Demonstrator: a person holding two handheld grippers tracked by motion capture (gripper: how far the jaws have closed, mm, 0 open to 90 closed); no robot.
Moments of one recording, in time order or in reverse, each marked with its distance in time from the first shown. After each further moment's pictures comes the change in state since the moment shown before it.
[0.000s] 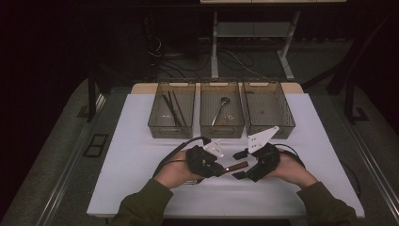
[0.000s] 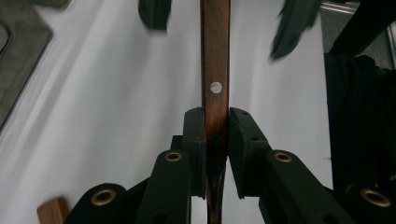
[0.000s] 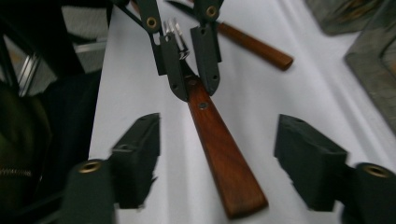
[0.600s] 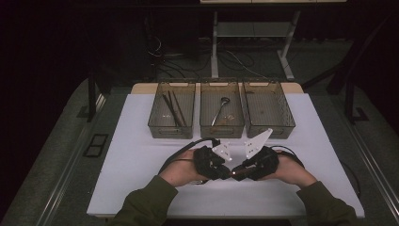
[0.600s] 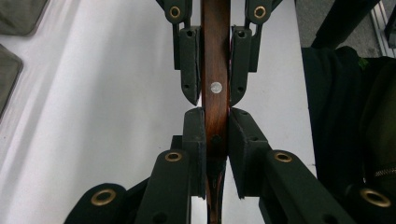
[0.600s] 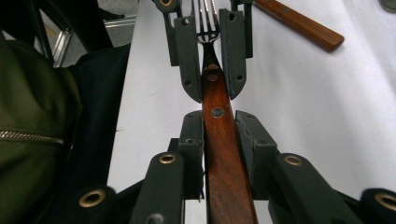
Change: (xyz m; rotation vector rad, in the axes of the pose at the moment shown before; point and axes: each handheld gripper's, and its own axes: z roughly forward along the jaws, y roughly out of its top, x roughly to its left) left arm -0.005 0.014 0.004 0.040 -0.047 0.104; right arm 0.003 -0.002 0.005 0.071 0.106 -0.031
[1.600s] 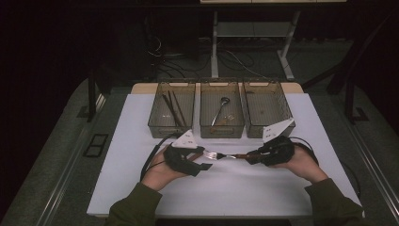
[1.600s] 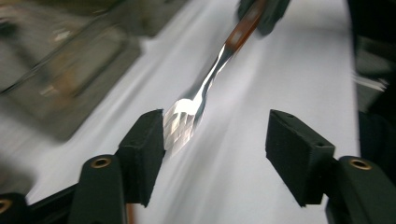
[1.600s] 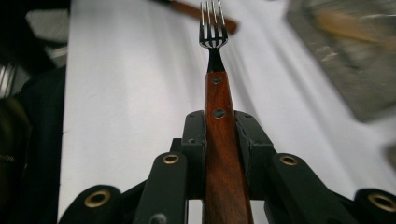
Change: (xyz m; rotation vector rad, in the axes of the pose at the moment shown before) left arm 0.001 -0.078 -0.048 -0.305 0.289 -0.319; right arm -0.021 -0.027 -0.047 -0.067 -0.204 0.191
